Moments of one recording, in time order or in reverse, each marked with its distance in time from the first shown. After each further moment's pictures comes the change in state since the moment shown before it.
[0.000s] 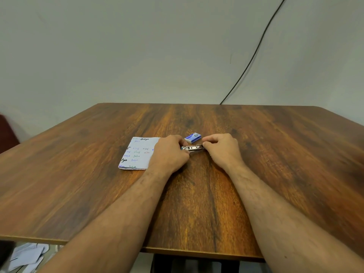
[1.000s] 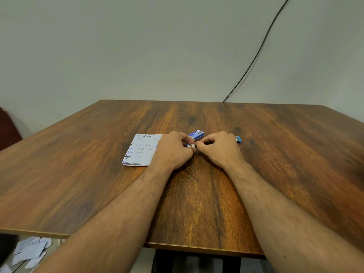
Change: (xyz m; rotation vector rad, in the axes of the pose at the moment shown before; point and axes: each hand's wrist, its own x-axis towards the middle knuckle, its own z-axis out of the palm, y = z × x) left_hand 0.002 -0.004 -0.001 -0.083 -0.020 0.059; right_hand -0.002 -0.006 0.006 -0.194 -0.070 -0.172
